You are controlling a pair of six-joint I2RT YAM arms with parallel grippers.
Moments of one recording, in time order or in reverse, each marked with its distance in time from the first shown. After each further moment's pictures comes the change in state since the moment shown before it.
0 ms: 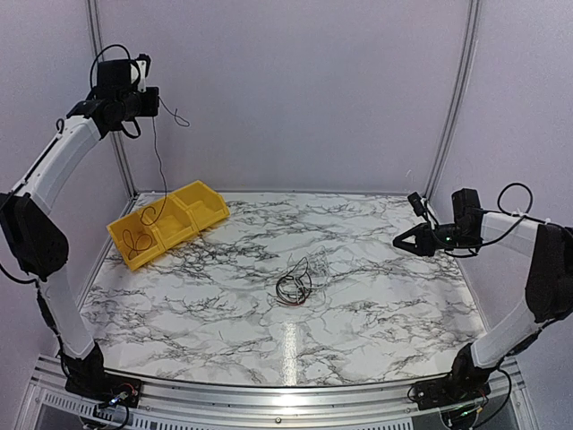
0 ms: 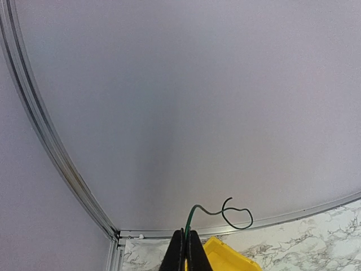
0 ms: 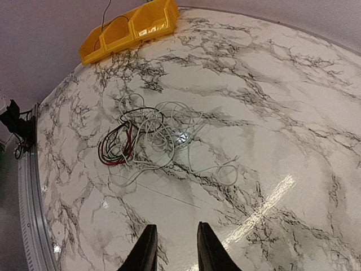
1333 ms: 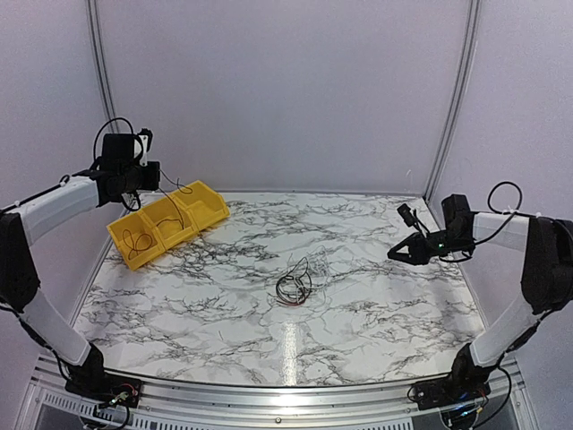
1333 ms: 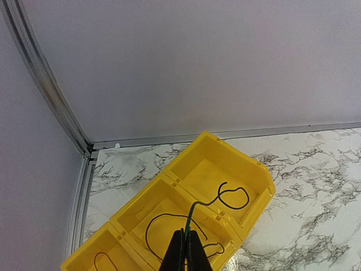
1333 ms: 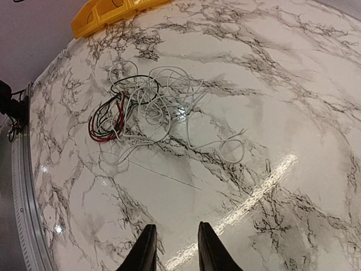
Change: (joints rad) left arm 0.000 -0.263 -0.817 0.310 0.058 -0.074; right arm 0.037 0.061 0.002 -0.056 0.075 -0.064
